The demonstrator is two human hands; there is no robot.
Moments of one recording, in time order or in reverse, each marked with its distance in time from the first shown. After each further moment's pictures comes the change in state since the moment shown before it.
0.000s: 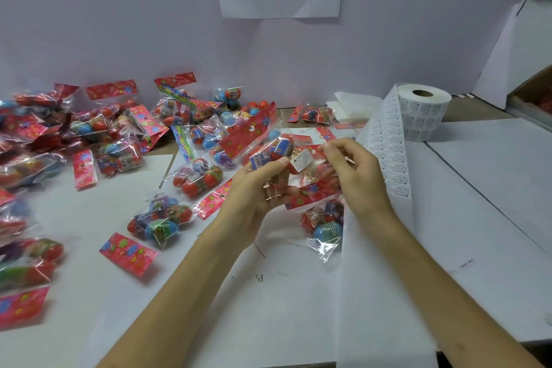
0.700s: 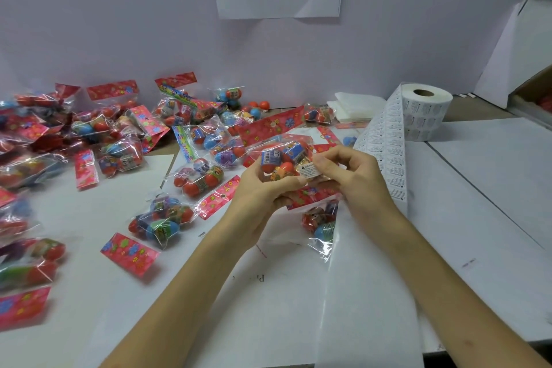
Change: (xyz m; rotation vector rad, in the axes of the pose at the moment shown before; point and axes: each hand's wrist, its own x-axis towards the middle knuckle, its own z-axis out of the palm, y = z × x) left_hand -0.003 -0.002 0.004 0.128 -0.034 0.046; right_hand -0.003 -0.006 -0.003 0.269 -0.163 0.115
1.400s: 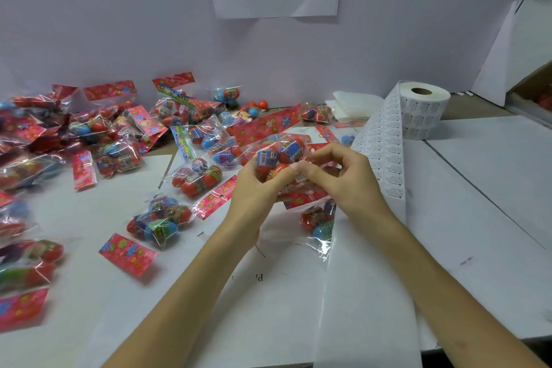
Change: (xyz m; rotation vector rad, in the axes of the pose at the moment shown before) left_hand -0.007 0.002 0.008 0.189 0.119 0.117; right_hand -0.002 0.002 0.005 -0.234 0.003 -0.090
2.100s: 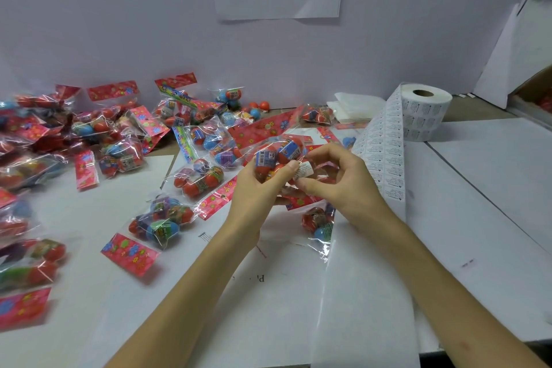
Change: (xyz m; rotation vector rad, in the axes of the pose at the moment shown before) left_hand 0.000 -0.002 -0.001 -0.006 0.022 0.000; right_hand 0.001 0.004 -0.001 -0.015 -0.111 -0.040
